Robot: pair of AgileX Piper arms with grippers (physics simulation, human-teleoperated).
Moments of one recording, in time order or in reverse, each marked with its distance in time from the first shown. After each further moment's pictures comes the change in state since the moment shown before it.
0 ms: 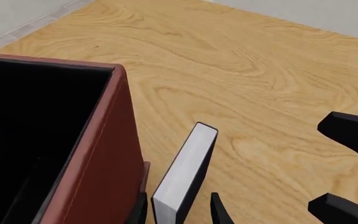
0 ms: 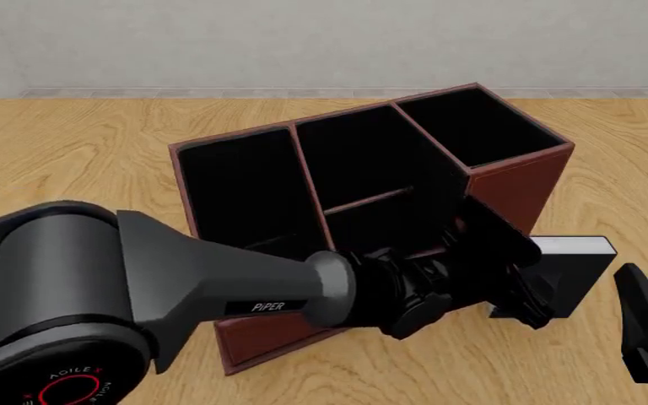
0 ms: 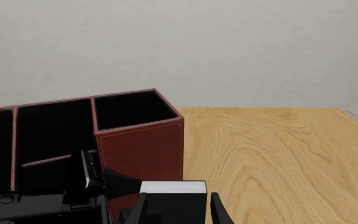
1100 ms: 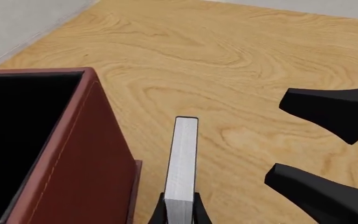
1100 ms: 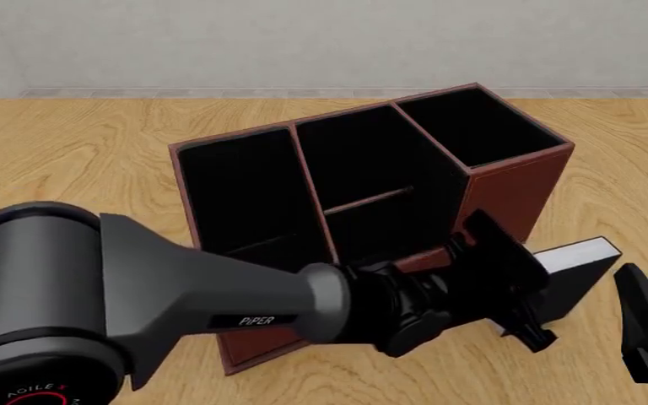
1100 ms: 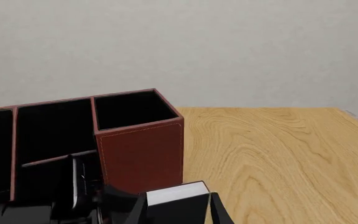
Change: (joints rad) left arm -0.032 -0.039 0.069 -0.035 0.092; right arm 0.000 0.000 0.000 0.000 0.000
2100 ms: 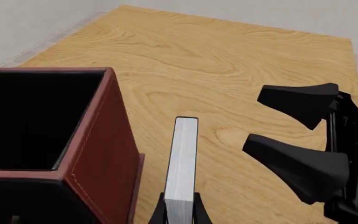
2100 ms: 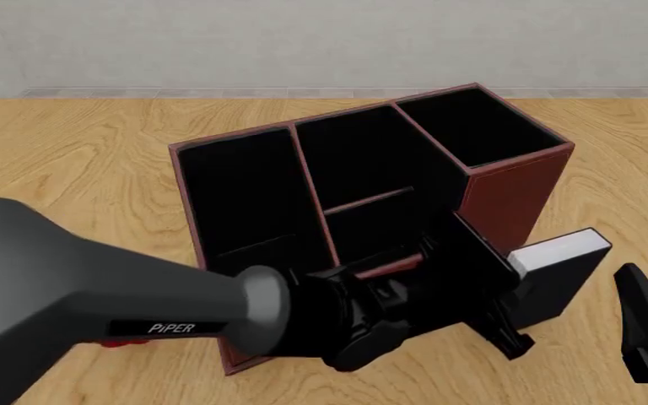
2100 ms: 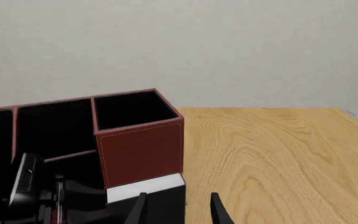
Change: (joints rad) left arm -0.003 -0.172 0.224 -0.109 -0.028; right arm 0.000 0.000 0.000 0.000 0.000
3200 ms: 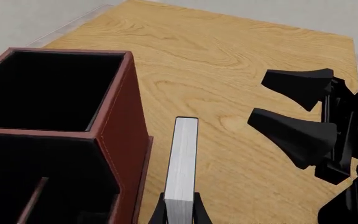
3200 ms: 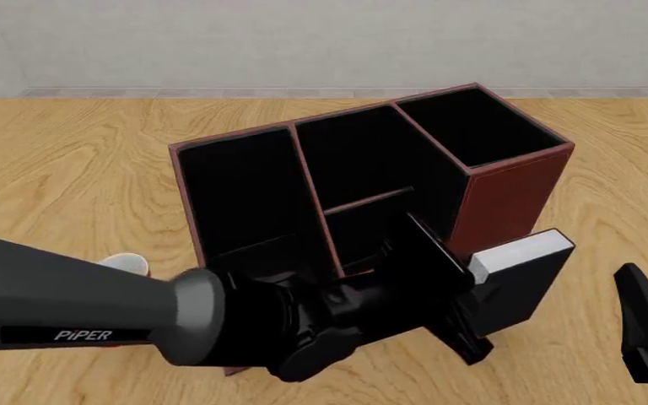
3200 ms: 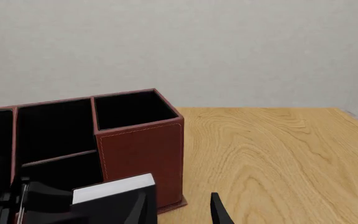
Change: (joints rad) left arm 0.022 -0.133 0.179 -0.031 -0.020; right arm 0.000 0.000 0.000 0.000 0.000
